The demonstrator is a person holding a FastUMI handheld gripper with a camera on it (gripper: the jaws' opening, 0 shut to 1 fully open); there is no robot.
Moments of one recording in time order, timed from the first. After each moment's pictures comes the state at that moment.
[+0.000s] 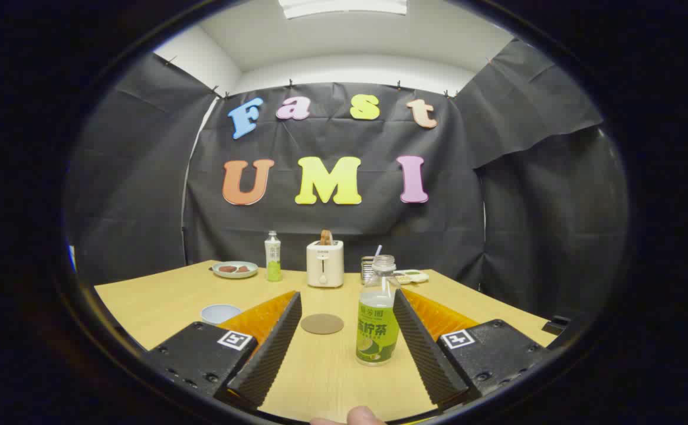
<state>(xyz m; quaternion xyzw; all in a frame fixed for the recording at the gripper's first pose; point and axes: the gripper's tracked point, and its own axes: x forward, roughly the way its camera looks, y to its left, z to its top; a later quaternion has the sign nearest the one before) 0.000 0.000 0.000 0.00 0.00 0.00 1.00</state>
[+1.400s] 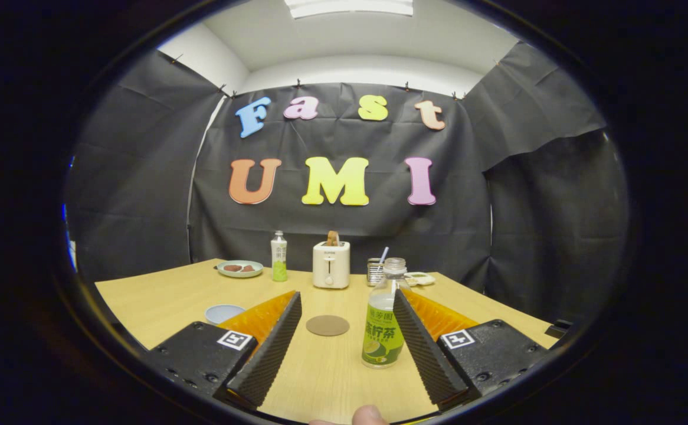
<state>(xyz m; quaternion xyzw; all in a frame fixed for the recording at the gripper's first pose) 0.004 0.005 0.003 -0.01 0.00 0.02 1.00</state>
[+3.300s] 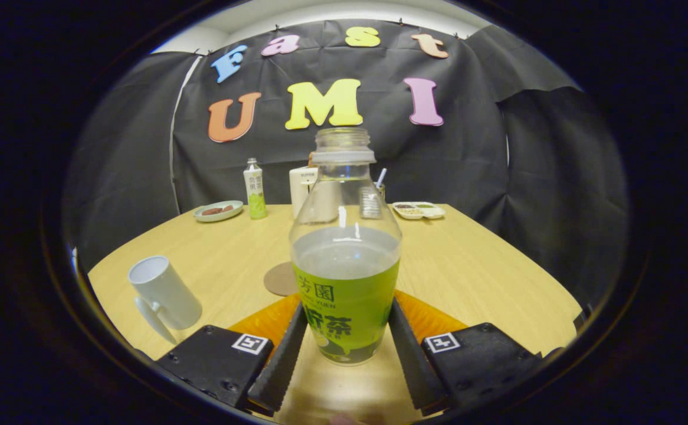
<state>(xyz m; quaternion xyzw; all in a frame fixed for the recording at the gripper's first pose) 0.104 -0.044 -0.084 0.01 0.19 0.03 0.98</state>
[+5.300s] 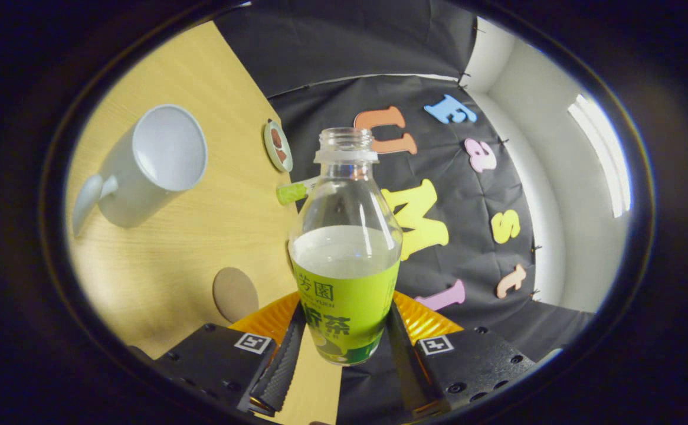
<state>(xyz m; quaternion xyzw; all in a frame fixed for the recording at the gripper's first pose) 0.148 0.040 0.024 -0.62 -0.03 -0.01 0.78</state>
